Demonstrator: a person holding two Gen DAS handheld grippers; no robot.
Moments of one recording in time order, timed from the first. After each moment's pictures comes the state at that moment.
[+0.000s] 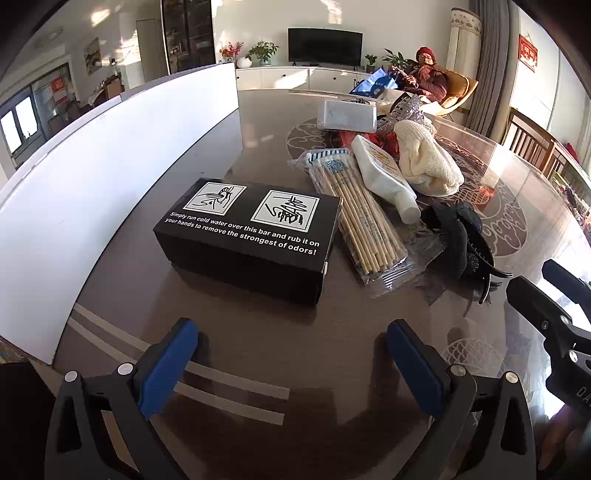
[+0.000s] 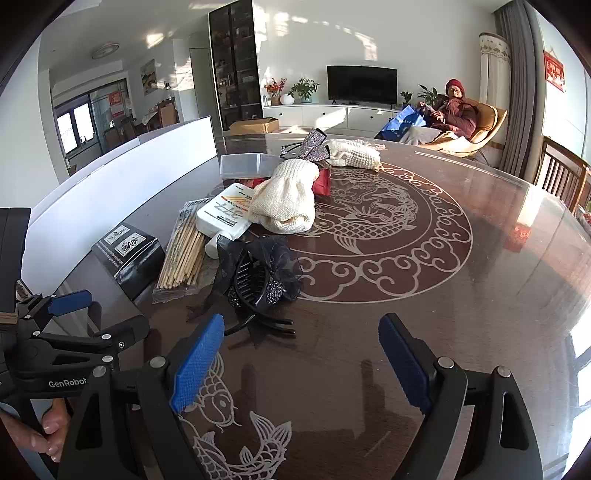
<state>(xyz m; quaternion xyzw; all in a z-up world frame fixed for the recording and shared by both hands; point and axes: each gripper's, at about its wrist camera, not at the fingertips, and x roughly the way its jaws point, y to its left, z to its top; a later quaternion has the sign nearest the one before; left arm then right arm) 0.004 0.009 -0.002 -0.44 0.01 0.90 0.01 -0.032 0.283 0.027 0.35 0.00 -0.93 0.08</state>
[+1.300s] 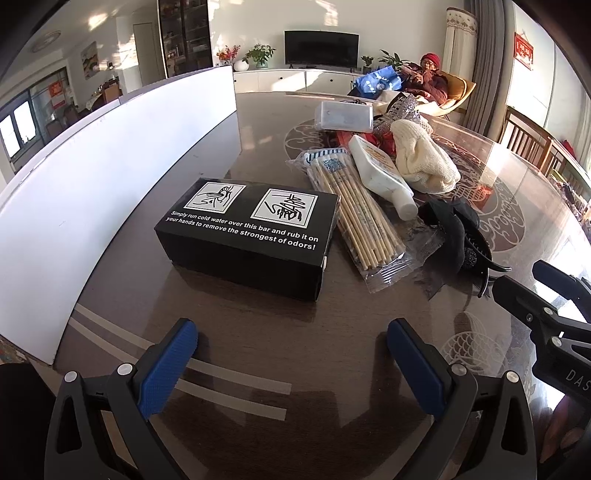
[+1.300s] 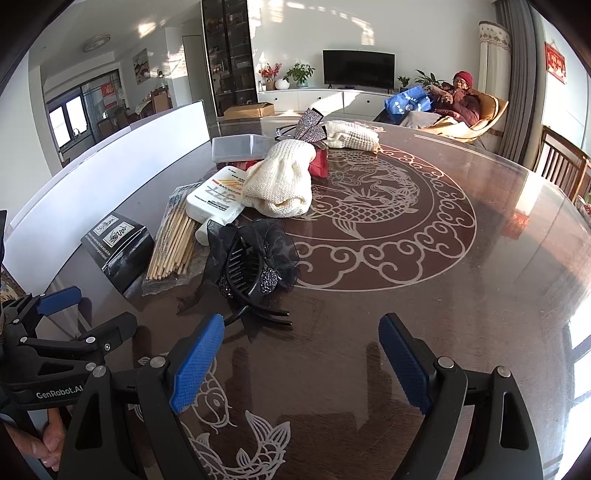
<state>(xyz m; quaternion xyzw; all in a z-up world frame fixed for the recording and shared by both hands) -0.001 0.009 -0.008 -0.43 0.01 0.90 0.02 -0.045 0.280 0.016 0.39 0.00 -0.92 0.07</state>
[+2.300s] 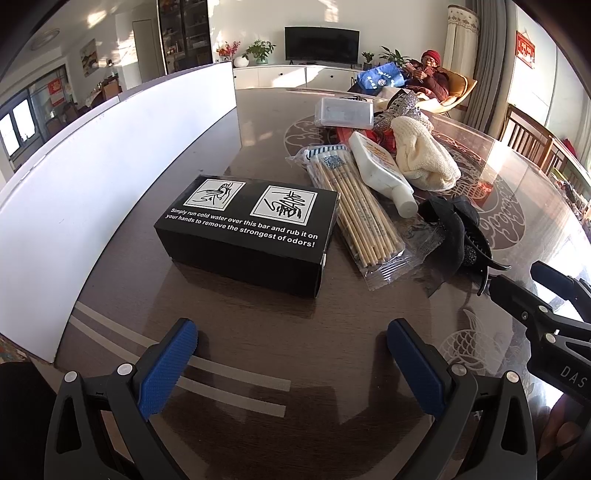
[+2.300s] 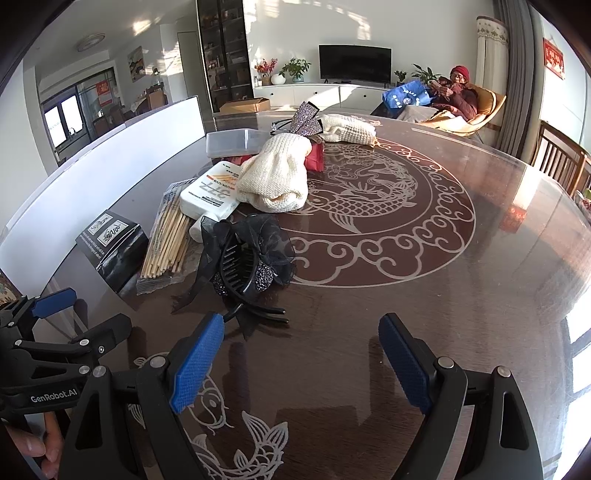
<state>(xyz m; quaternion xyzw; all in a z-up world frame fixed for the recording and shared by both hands) 0.004 0.010 -0.007 -0.44 0.01 0.90 0.01 -0.051 0.281 0.013 0.40 0.00 -0.91 0.06</state>
